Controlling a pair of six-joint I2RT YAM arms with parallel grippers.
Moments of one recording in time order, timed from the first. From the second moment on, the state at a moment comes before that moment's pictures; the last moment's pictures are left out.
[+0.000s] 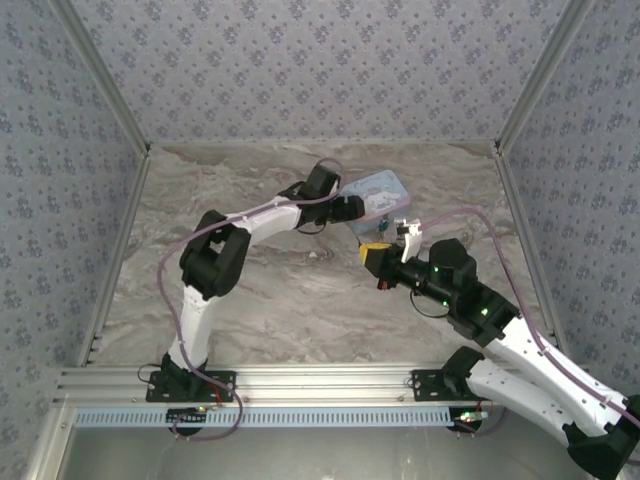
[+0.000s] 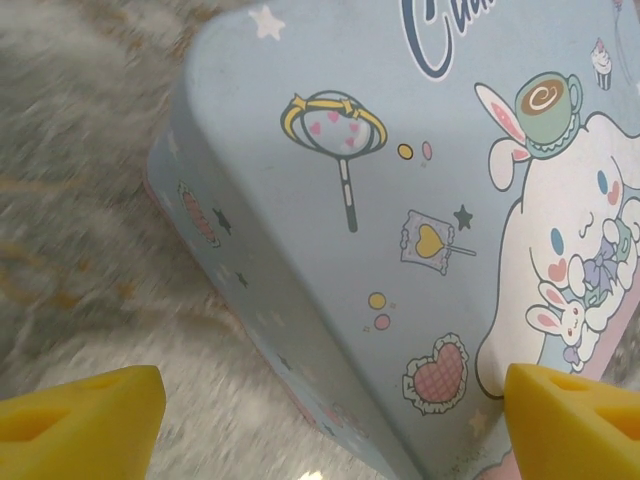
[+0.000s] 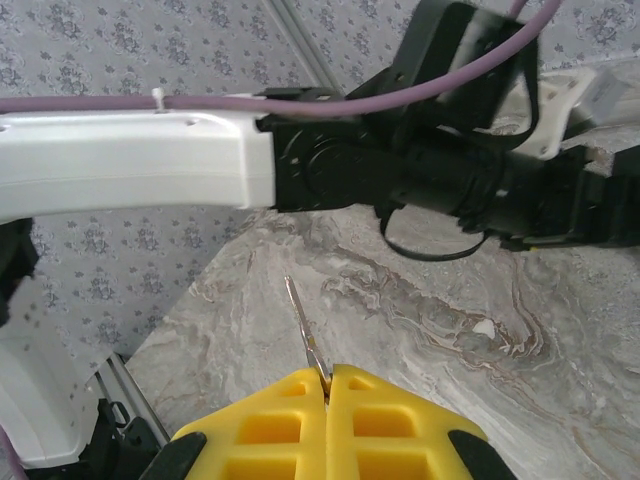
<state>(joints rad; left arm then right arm) -0.66 2.13 1.55 -0.23 0.19 -0.68 0.74 0.70 0.70 -0.23 -0.15 0.51</state>
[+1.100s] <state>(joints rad) -0.45 1.55 0.83 -0.16 0.10 -0.68 0.74 0.71 0.70 -0.23 -0.15 0.51</state>
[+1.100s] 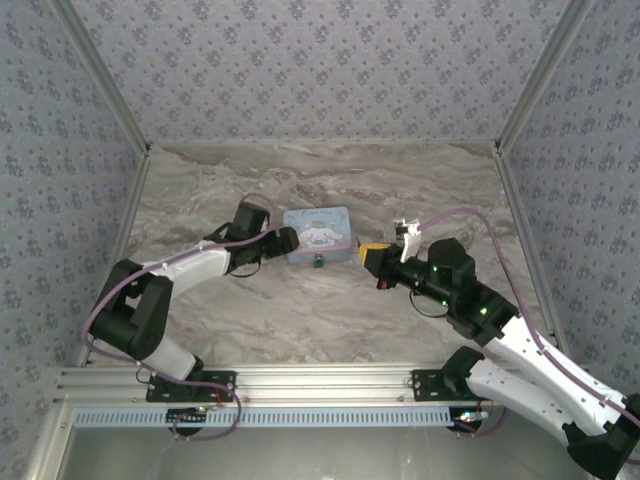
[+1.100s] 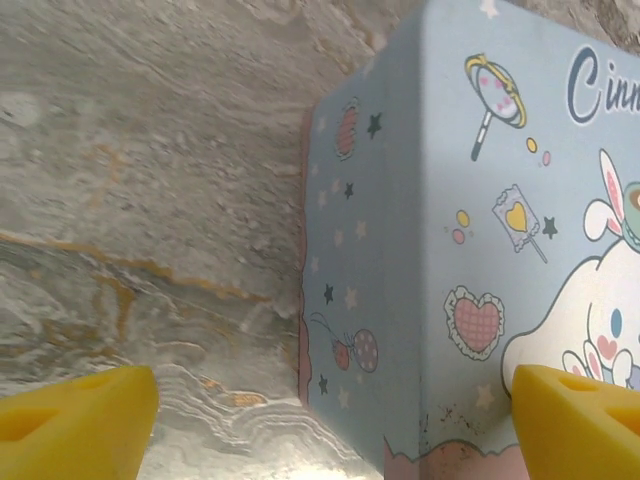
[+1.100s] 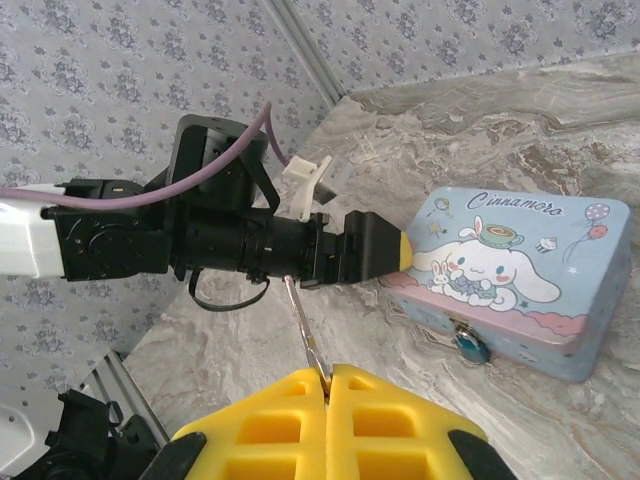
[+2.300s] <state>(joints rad) -0.42 1.80 1.32 -0.33 0.03 -0.42 0.74 0.73 0.70 -0.23 -0.15 0.50</state>
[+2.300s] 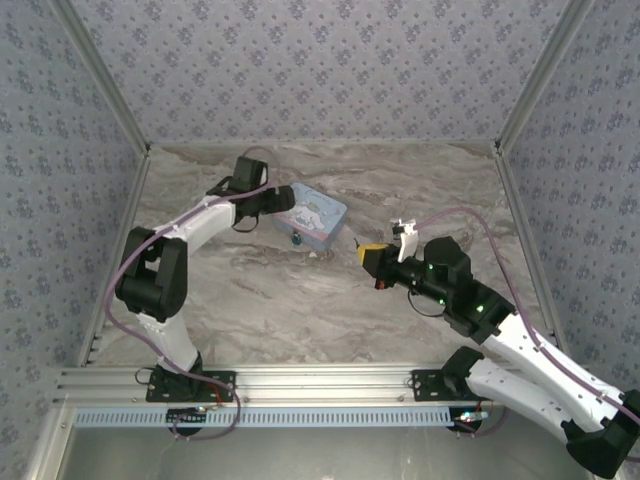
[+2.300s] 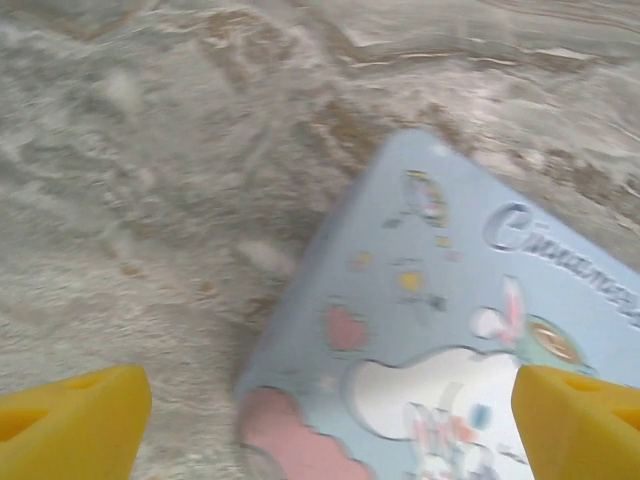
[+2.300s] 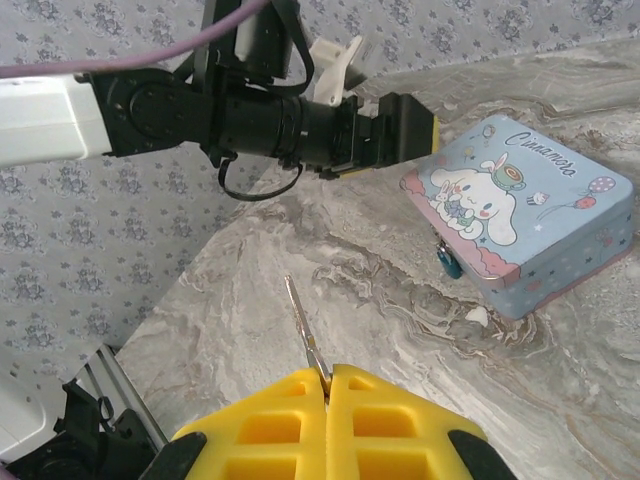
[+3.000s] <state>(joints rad) -0.58 1.94 1.46 -0.42 -0.06 -0.31 0.74 0.73 0.70 -0.24 -0.15 0.50</state>
